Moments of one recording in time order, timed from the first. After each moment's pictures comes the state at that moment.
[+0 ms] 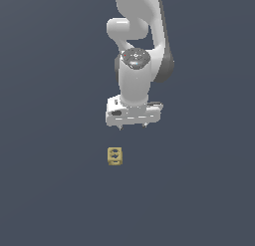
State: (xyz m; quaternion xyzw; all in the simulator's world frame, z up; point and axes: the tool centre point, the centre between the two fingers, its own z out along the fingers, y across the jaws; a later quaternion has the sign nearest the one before) arm 0.000 0.021 0.173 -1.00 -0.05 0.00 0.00
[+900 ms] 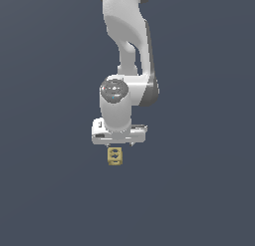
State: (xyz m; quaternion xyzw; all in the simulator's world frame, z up) arm 0.051 -0.031 0.118 -1.00 -0.03 0.00 0.00
